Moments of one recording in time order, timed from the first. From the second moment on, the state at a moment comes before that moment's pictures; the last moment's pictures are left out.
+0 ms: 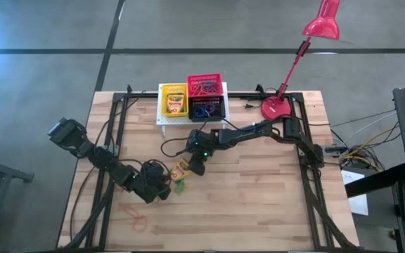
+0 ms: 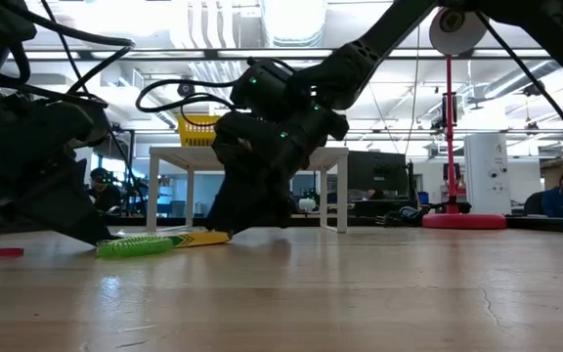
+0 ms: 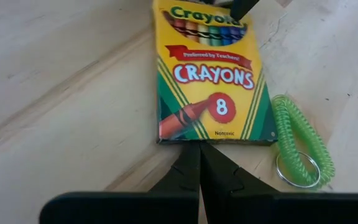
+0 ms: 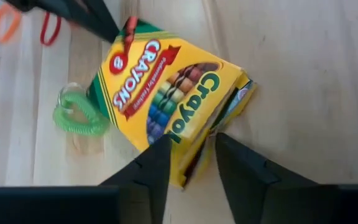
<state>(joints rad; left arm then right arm) -0.58 1.54 0.44 -0.01 -0.60 -1.25 -0.09 2.22 1.46 -0.13 -0.40 0.34</state>
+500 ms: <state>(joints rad) -0.58 1.52 0.44 0.00 -0.59 -1.17 -0.05 2.18 1.46 -0.24 -0.19 0.22</state>
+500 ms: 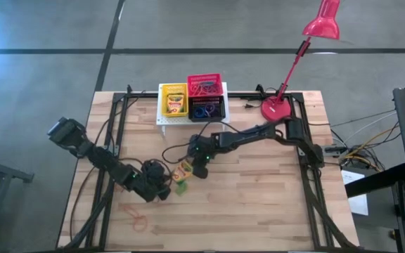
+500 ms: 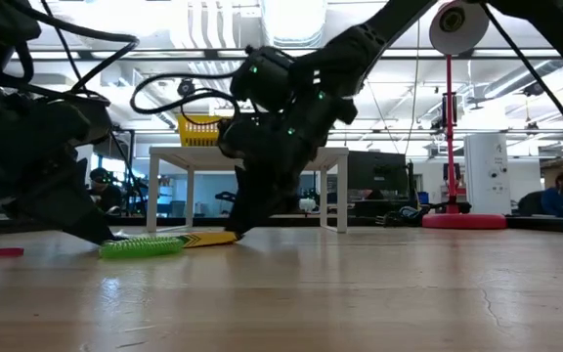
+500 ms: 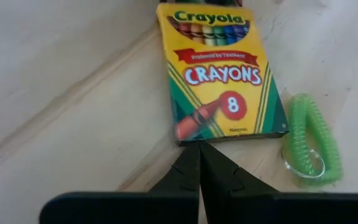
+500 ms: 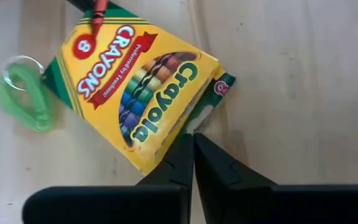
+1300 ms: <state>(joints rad) -0.51 1.33 0.44 0.18 -0.79 -0.76 0.11 1.97 1.46 -0.31 0.11 0.04</state>
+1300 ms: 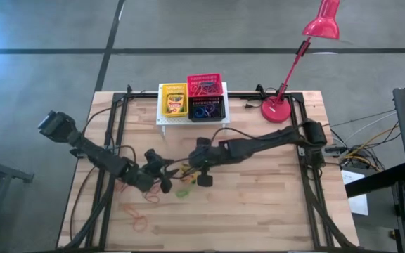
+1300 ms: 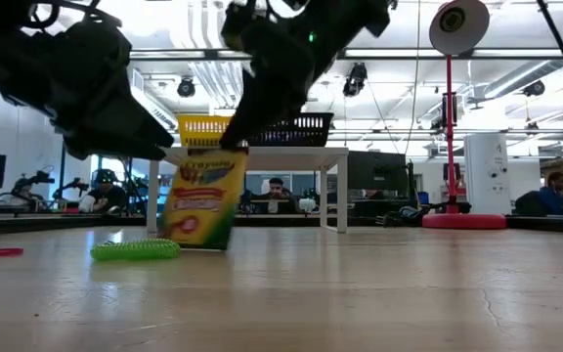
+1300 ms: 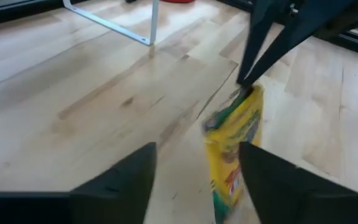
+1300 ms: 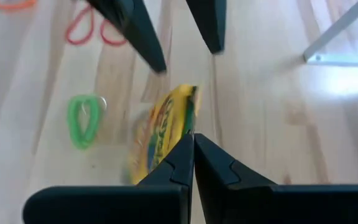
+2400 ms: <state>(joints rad) -0.49 1.68 0.47 0.61 -0.76 -0.49 0.13 1.92 1.46 -0.32 -0.01 0.02</state>
